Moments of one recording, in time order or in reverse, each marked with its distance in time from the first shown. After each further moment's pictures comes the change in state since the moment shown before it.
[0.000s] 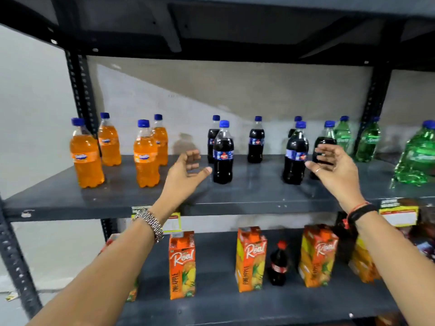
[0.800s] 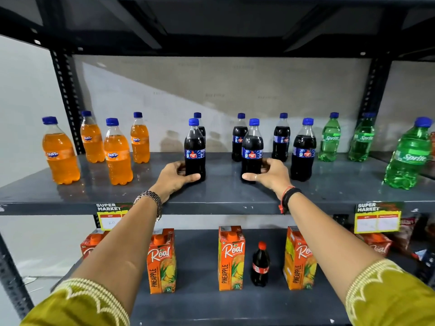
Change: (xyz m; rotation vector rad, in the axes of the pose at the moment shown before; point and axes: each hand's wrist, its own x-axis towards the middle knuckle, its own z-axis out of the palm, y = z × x) left_hand 0.029 -0.019 0.051 0.106 -0.089 -0.291; right_hand 0.022 0.023 0.052 -0.099 -0.373 0.265
